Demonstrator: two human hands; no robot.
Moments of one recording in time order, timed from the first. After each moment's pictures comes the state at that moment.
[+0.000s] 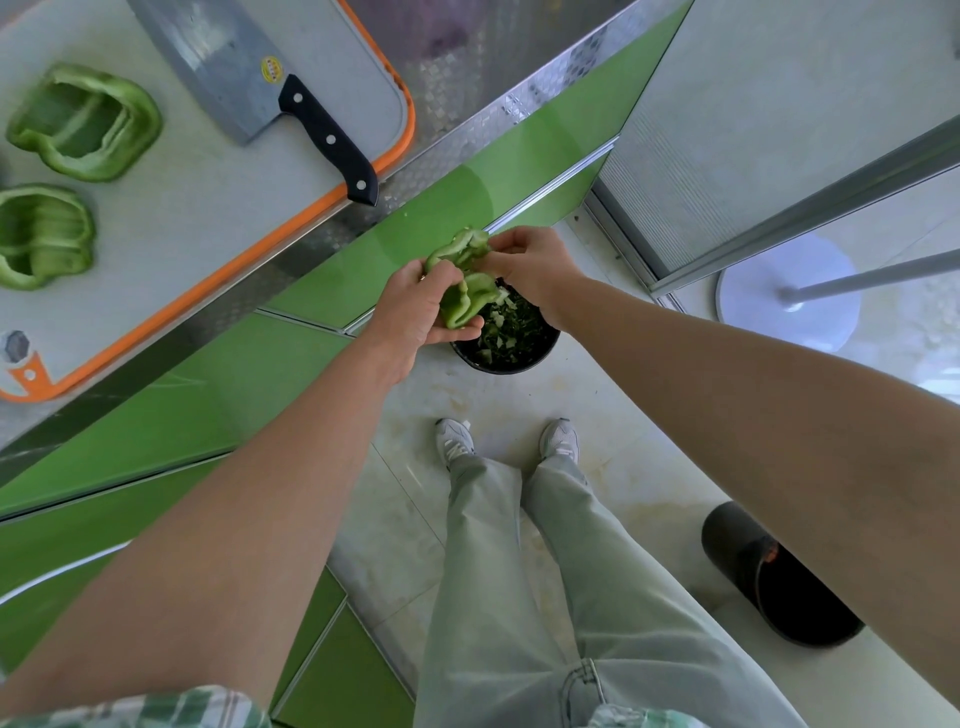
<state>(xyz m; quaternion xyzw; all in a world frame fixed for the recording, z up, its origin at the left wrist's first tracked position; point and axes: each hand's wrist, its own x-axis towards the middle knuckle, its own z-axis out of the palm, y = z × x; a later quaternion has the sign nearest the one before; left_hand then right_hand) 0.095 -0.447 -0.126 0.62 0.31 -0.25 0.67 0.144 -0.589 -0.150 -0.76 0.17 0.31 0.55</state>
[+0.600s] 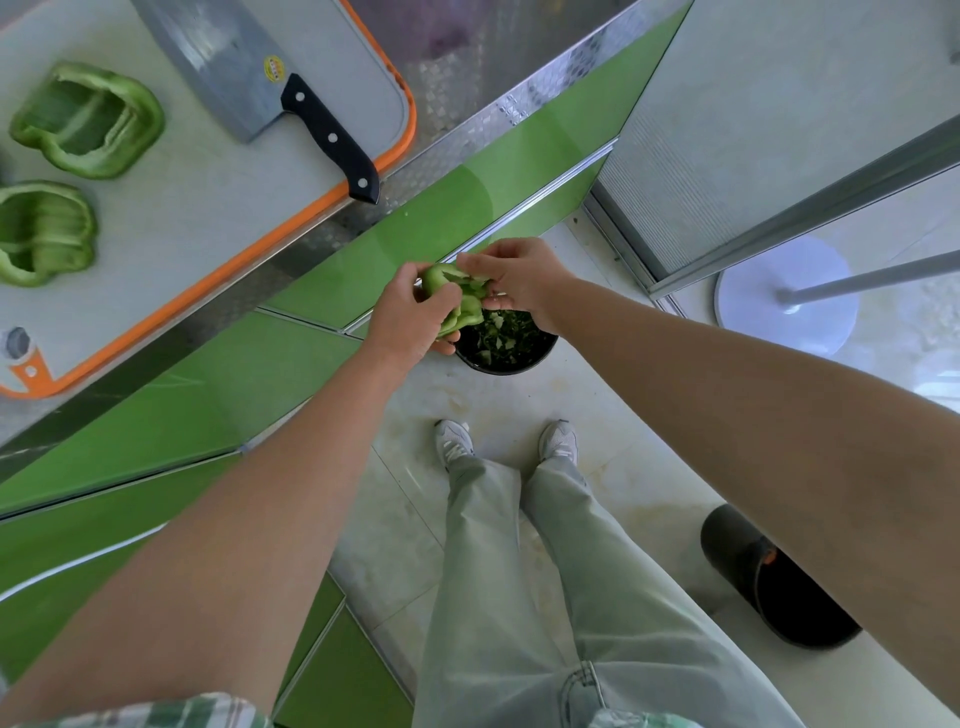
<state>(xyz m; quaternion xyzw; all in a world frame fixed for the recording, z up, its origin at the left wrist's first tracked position) 0.082 -0.441 -0.132 0.73 0.25 -0.23 0.59 0.137 -0.582 -0.143 -0.69 0.20 0.37 0.59</state>
